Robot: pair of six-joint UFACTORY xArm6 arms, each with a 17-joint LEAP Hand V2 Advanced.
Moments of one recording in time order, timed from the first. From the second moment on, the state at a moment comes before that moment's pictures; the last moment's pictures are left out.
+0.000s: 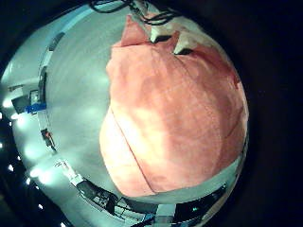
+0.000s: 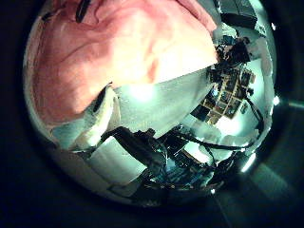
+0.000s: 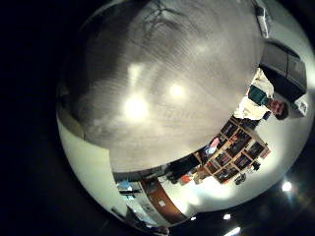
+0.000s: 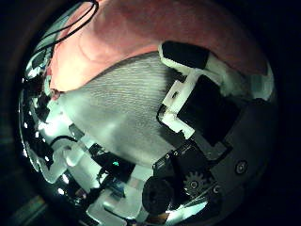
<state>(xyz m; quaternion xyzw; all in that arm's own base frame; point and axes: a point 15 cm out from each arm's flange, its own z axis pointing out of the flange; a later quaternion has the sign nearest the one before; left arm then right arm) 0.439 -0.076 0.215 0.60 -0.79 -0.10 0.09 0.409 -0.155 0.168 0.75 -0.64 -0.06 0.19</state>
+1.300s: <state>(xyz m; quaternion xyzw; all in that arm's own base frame) 0.447 0.069 0.285 0.68 -0.73 -0.04 0.06 0.489 0.156 0.382 0.87 -0.48 0.12 -0.07</state>
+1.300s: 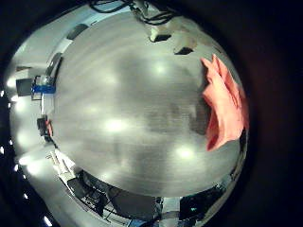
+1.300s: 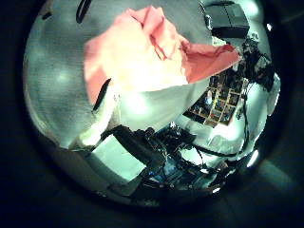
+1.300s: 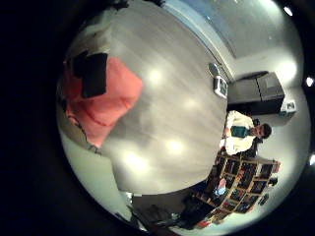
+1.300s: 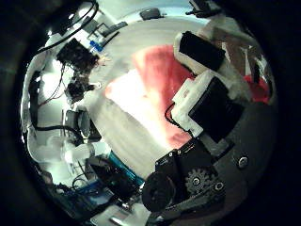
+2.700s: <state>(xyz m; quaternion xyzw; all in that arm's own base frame) 0.391 0.135 0.307 0.71 -0.70 -0.01 0.07 0.457 0.108 0.330 0.81 -0.58 -0.03 0.00</state>
